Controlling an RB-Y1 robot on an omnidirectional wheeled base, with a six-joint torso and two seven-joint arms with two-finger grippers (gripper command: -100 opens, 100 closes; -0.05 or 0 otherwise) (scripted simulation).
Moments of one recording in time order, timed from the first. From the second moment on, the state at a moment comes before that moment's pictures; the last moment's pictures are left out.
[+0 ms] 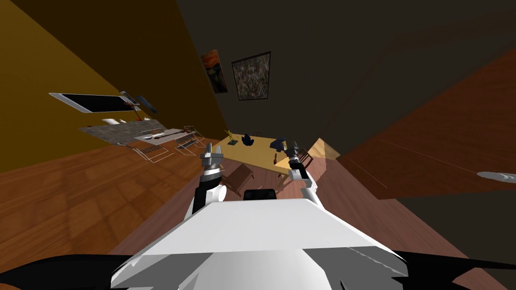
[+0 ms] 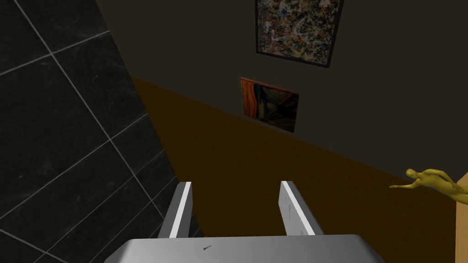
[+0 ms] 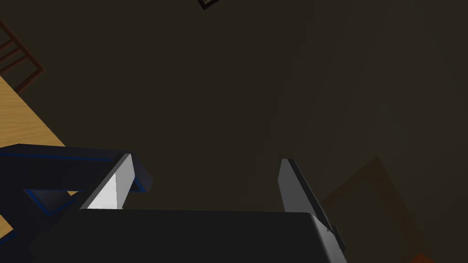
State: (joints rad) left arm 0.53 0.02 -0.04 -2.32 0.05 -0.39 0.13; right arm 0.14 -0.19 -0.06 -1.75 -0.16 -0.31 -0.63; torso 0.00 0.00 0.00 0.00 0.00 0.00
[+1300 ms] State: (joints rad) left arm 0.53 0.02 -0.04 -2.32 0.05 -0.39 0.13; right arm -0.02 -0.23 -0.15 -1.41 -0.25 -0.20 -0.93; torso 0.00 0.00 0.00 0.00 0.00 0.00
